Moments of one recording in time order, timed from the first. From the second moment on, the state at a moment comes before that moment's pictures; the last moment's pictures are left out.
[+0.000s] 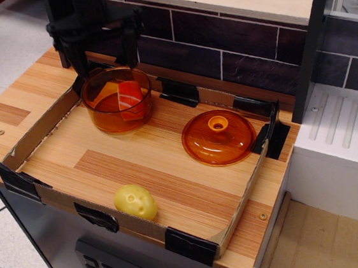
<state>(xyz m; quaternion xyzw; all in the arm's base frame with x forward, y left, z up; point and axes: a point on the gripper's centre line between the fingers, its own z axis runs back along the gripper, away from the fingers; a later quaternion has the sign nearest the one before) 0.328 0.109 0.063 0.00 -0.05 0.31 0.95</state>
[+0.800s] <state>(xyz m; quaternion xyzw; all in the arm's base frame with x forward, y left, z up) 0.327 0.105 0.042 -0.02 -0.03 0.34 0.94</state>
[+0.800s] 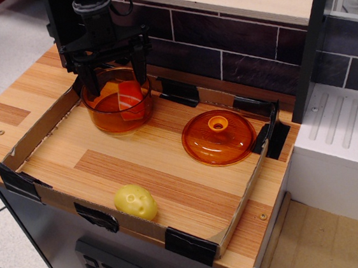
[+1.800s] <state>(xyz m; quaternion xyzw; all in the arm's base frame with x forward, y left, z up) 0.328 0.106 0.019 -0.01 -0.01 0.36 0.93</state>
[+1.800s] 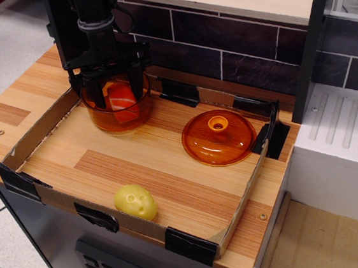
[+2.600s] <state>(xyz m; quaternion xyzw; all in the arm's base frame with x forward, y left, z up) 0.321 0.106 0.101 -0.08 -0.09 0.39 0.91</state>
